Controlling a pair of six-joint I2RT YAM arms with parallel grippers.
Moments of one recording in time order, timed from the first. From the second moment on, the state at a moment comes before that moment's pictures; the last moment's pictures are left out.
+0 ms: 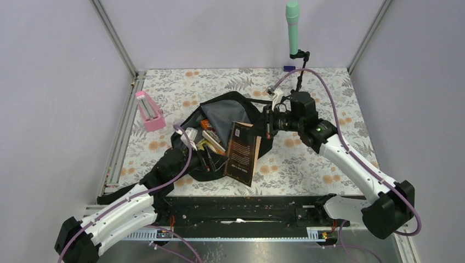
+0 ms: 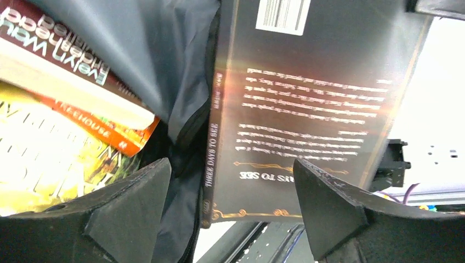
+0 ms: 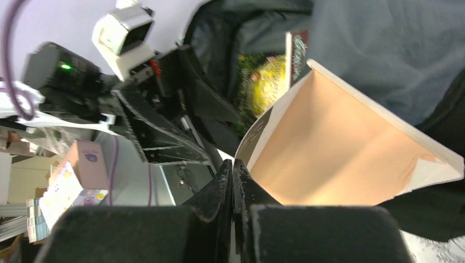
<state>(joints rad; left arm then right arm) -0.71 0.66 0.31 0.14 0.14 -0.72 0.53 1.19 1.05 -0.26 -0.68 0.41</state>
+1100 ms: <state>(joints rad) -0.70 1.00 0.27 0.33 0.15 -0.79 0.53 1.36 0.84 -0.07 -0.61 0.36</state>
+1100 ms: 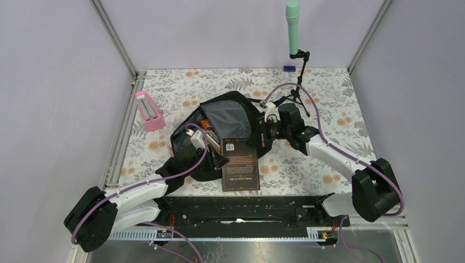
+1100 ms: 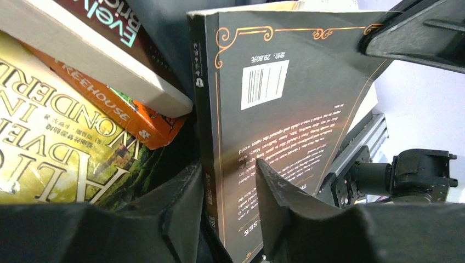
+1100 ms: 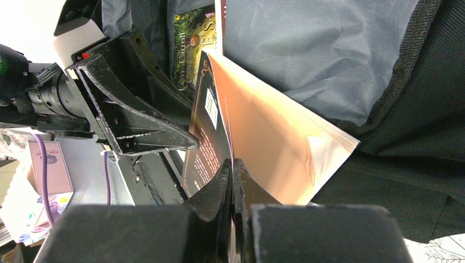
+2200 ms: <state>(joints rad) -0.68 0.51 0.38 0.02 0.16 -0.67 0.53 1.00 0.70 -0.01 -0.55 0.52</state>
